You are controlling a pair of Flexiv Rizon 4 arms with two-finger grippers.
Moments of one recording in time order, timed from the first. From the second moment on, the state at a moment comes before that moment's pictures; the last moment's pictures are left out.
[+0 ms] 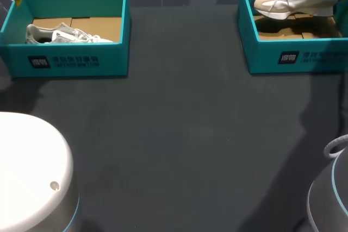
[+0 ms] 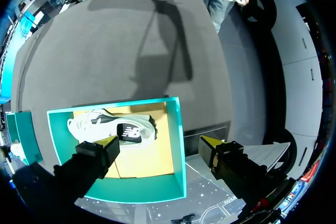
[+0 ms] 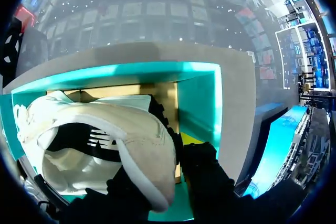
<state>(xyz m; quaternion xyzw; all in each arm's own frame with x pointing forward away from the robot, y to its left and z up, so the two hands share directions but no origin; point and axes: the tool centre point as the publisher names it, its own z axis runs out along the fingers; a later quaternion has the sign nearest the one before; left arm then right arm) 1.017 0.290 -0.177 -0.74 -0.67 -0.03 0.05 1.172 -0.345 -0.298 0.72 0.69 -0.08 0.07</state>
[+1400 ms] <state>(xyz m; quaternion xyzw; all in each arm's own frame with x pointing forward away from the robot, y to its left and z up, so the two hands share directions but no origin) 1.017 0.289 -0.177 -0.74 -0.67 -0.03 0.05 1.159 -0.351 -0.220 0.72 0.67 -0.10 0.13</state>
